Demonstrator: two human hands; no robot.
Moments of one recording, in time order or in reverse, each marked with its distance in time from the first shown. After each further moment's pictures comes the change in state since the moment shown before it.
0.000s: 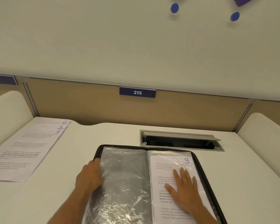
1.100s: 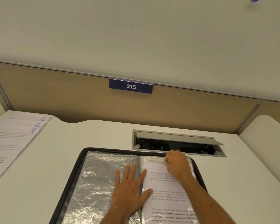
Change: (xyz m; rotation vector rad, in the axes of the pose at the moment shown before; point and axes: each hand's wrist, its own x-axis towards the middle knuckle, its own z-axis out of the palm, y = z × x) left_hand 0.010 0.141 0.116 0.180 -0.153 0.417; right_hand 0.134 -0.006 -0.065 -0.070 0.218 -0.129
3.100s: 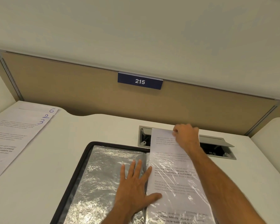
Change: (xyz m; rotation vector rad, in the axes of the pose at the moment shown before) left_hand -0.008 0.004 -0.017 0.006 -0.045 0.006; right_hand 0.077 -0.002 -0.059 -0.066 0.161 0.031
